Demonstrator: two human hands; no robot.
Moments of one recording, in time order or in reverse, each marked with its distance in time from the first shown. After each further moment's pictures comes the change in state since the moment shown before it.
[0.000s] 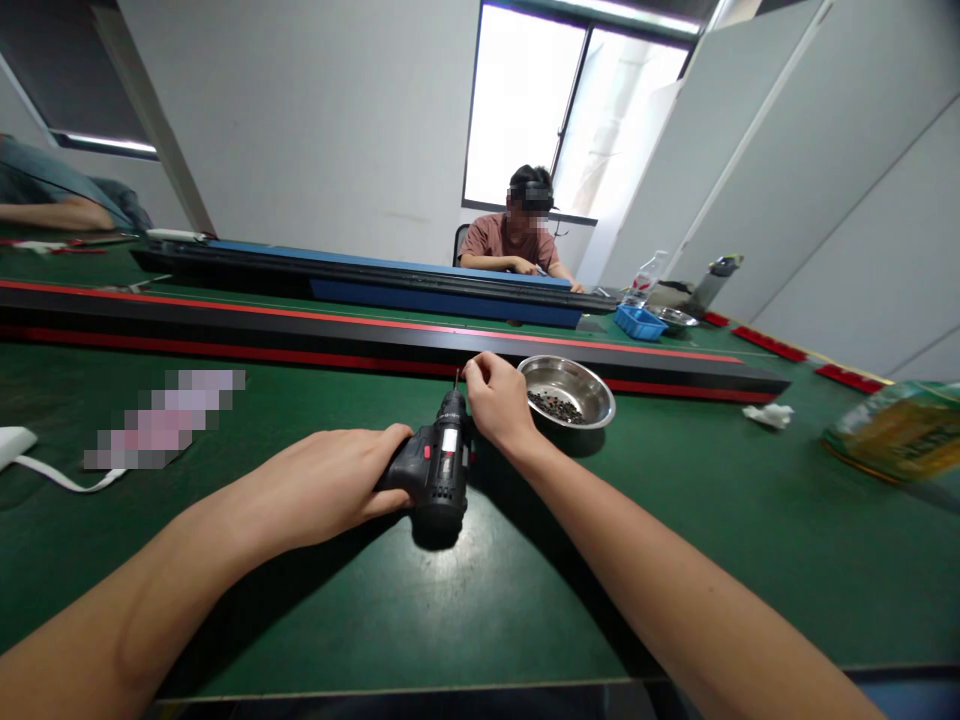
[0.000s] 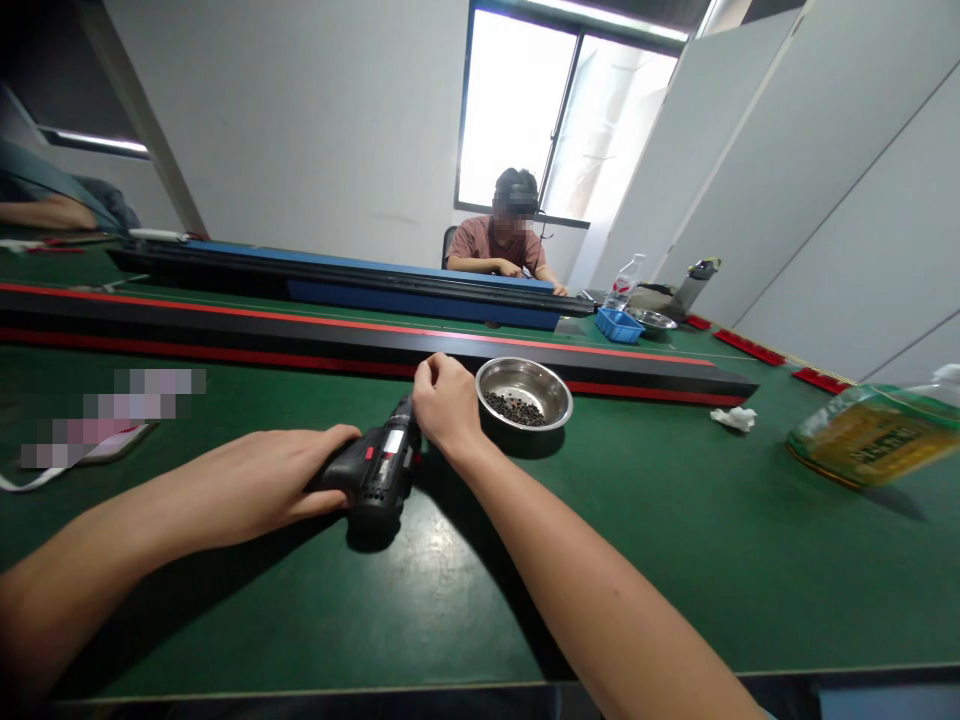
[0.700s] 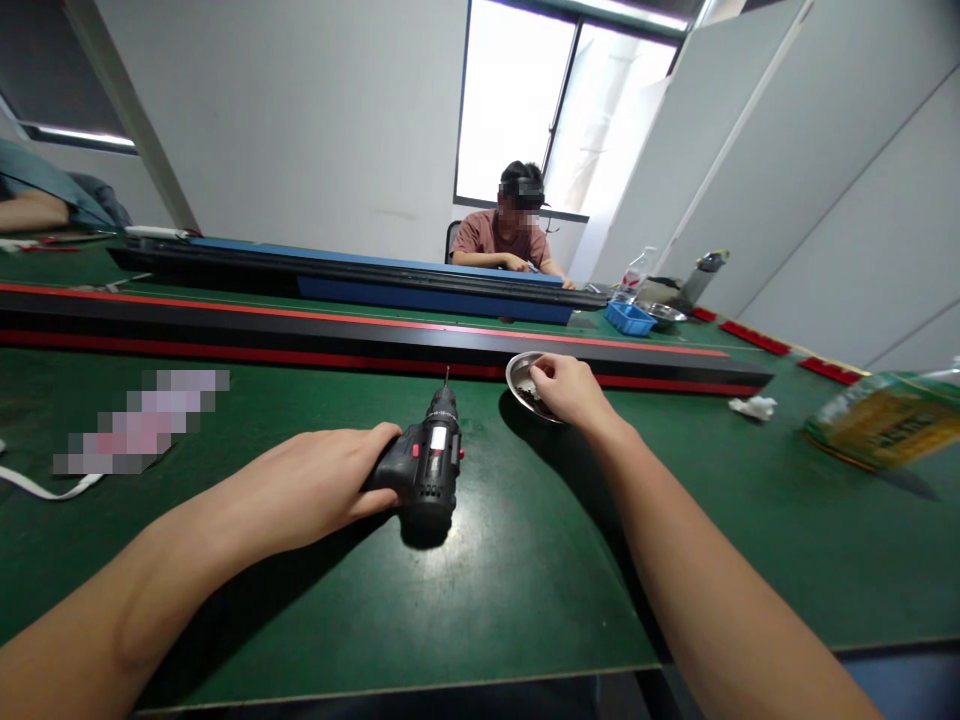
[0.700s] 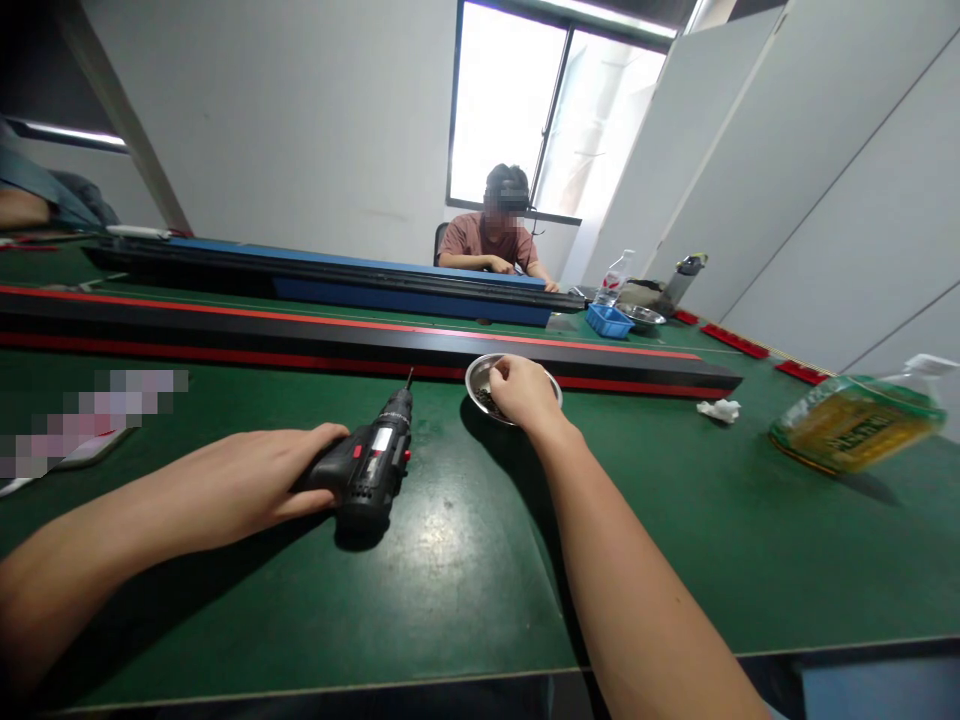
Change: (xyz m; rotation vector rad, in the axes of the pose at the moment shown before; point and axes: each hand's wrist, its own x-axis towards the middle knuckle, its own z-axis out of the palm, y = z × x) left_hand -0.001 -0.007 0.004 -0.001 0.010 -0.002; right_hand 0.024 0.076 -0.085 -0.432 -0.116 0.084
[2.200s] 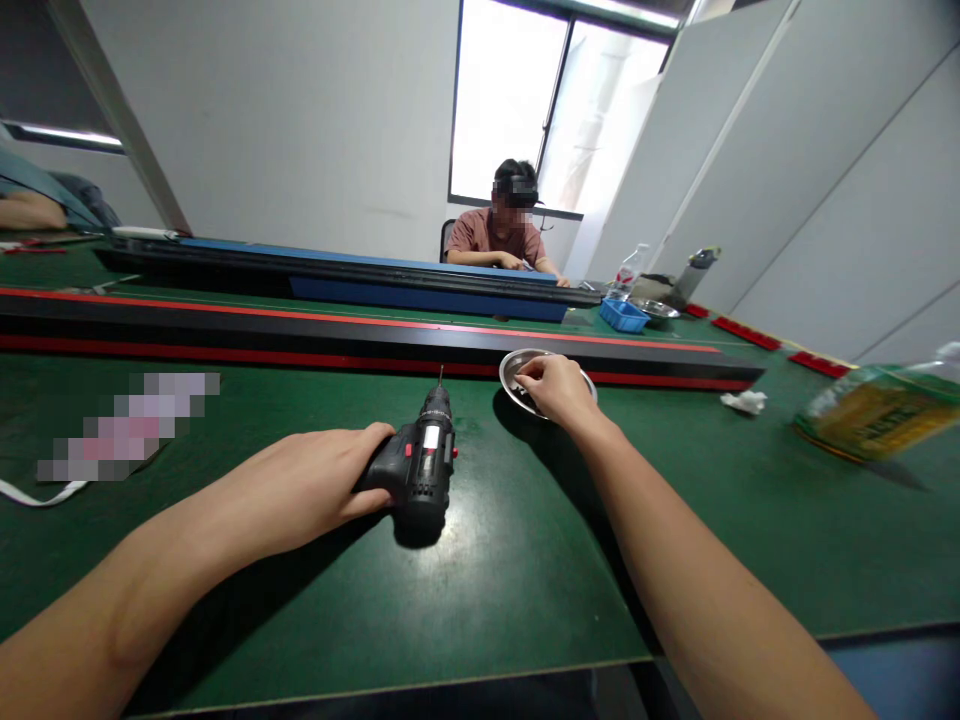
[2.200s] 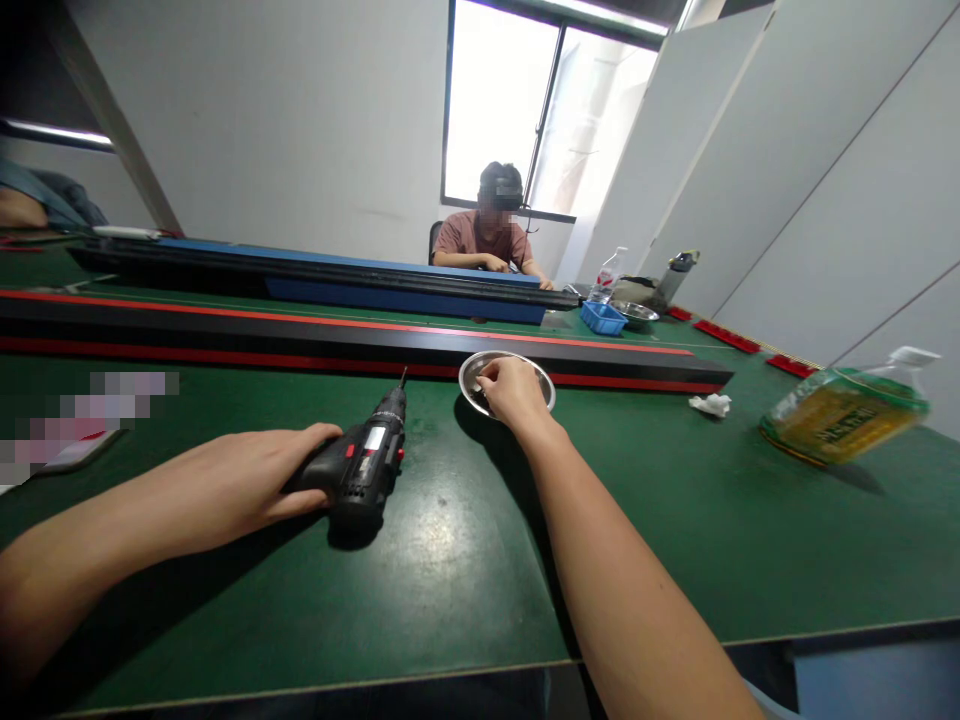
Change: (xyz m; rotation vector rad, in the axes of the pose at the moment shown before) left_hand -0.001 0.001 -0.001 0.018 -0.030 -0.007; right_hand -0.004 -0.006 0.005 -0.006 -0.008 0.056
